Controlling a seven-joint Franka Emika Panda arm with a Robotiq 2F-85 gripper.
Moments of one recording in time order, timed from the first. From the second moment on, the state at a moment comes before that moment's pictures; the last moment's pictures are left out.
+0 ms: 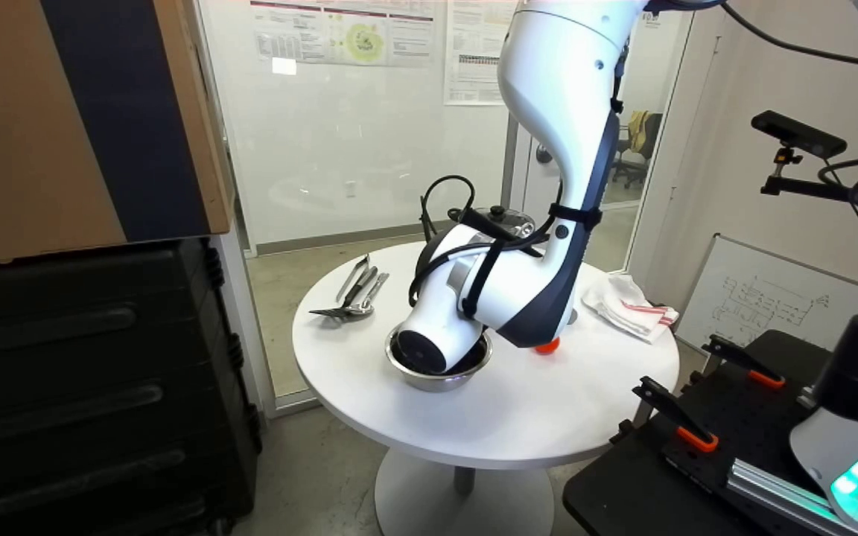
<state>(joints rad) 0.36 0.77 0.29 -2.11 -1.55 1.32 0.18</state>
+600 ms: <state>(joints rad) 0.35 0.77 0.30 -2.10 -1.56 1.41 0.13</state>
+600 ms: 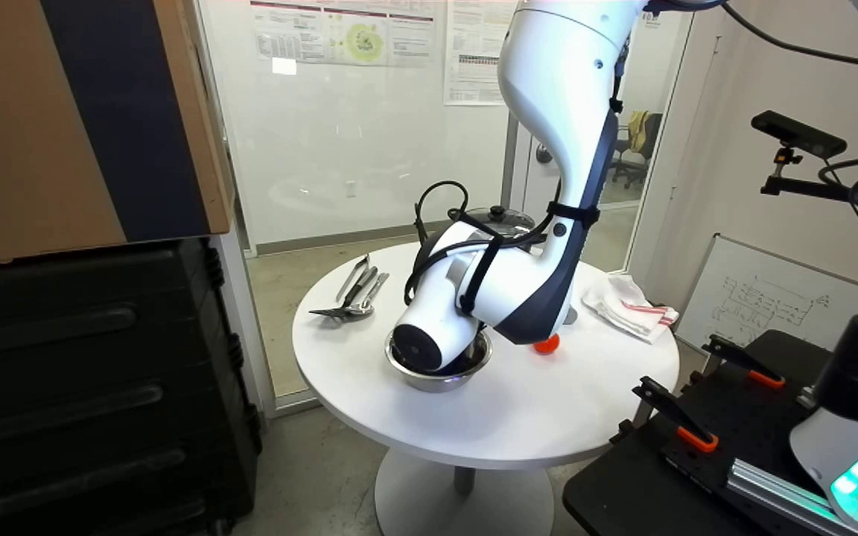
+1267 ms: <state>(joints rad) 0.37 0.78 0.29 -2.07 -1.60 1.37 0.21</state>
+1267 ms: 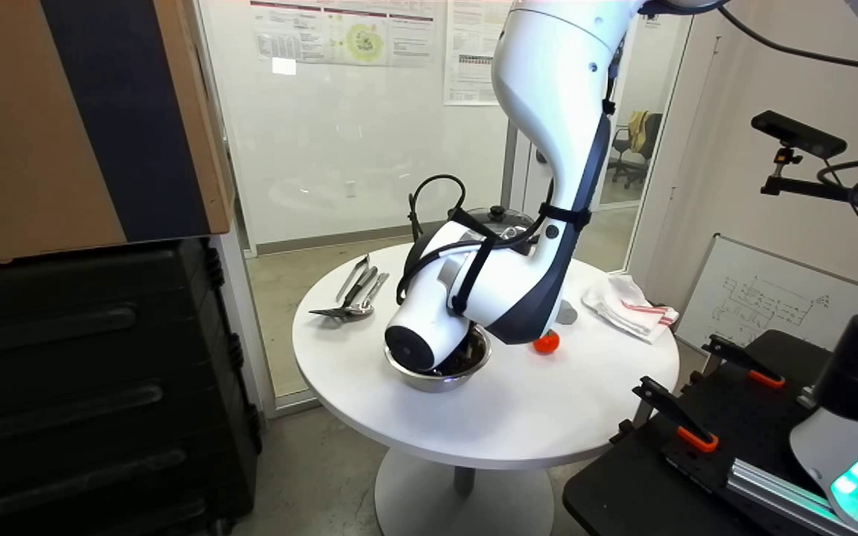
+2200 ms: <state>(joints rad) 0.46 0.79 0.29 -2.13 -1.69 1.04 0.22</state>
